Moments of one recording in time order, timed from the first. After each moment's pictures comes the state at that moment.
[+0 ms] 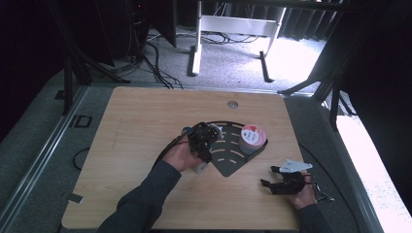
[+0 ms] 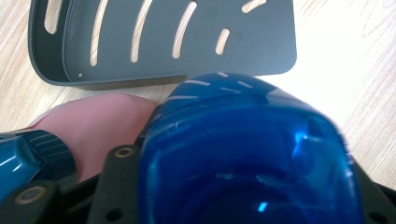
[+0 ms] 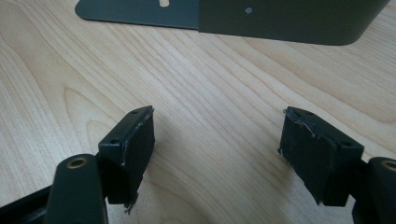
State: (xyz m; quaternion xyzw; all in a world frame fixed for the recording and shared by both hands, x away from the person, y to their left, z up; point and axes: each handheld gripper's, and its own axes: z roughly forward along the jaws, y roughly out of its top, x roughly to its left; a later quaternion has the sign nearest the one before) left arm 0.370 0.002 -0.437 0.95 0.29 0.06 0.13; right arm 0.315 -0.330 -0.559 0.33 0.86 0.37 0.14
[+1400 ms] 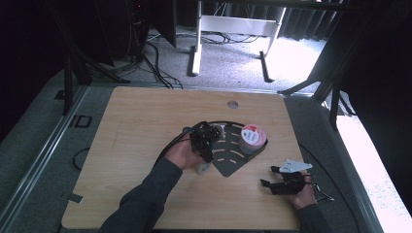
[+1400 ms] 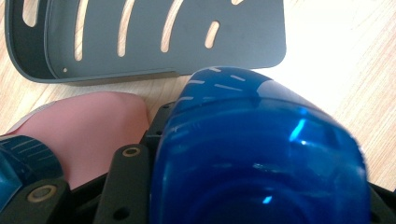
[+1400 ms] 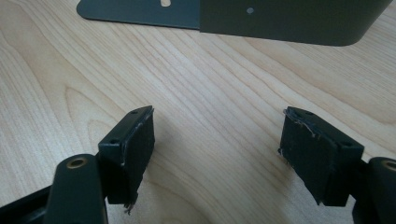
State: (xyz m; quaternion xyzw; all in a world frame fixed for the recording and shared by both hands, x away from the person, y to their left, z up) left arm 0.375 -0.004 -0.435 0.95 0.29 0.03 0.11; right arm 0.315 -0.330 -0.559 0.32 0.86 0.38 0.14
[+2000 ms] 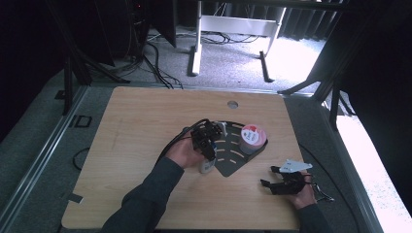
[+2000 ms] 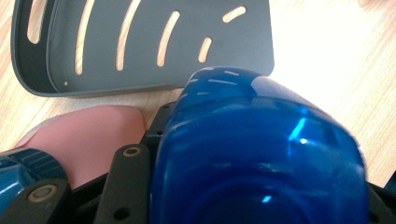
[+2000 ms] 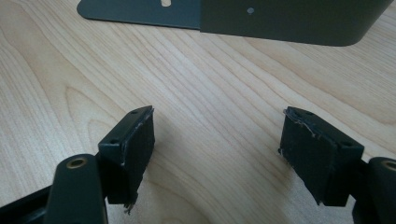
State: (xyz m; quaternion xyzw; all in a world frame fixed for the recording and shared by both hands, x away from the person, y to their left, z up) left arm 0.376 -0.007 -0.426 0.95 0.28 0.03 0.13; right arm 0.316 -0.330 -0.559 0.32 0.86 0.38 0.14
